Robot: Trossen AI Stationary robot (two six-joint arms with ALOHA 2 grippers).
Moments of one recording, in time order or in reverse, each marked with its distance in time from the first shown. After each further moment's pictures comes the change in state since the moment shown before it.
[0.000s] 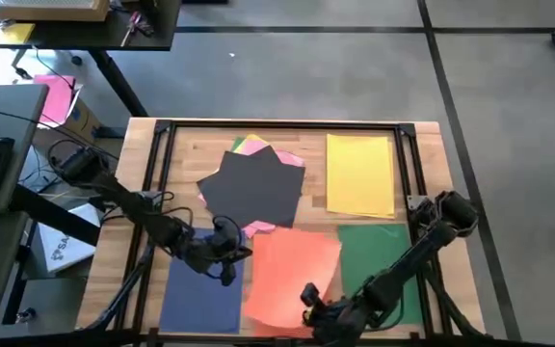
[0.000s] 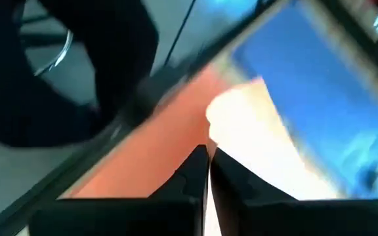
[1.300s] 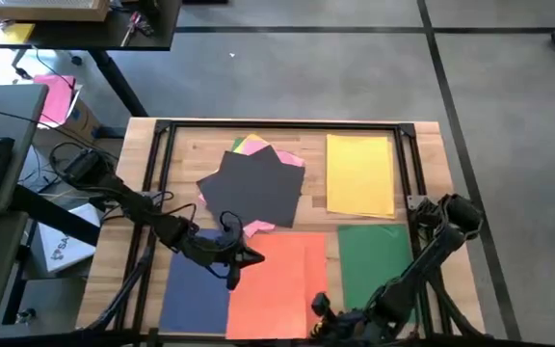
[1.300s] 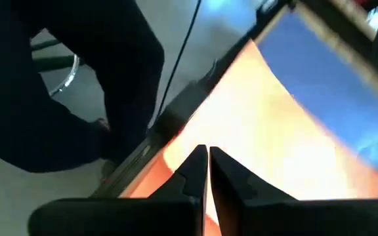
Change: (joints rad) left arm 0.046 0.042 0.000 0.287 0.111 0.123; right arm 0.065 -0.004 -0.023 0.088 0.068 0.132
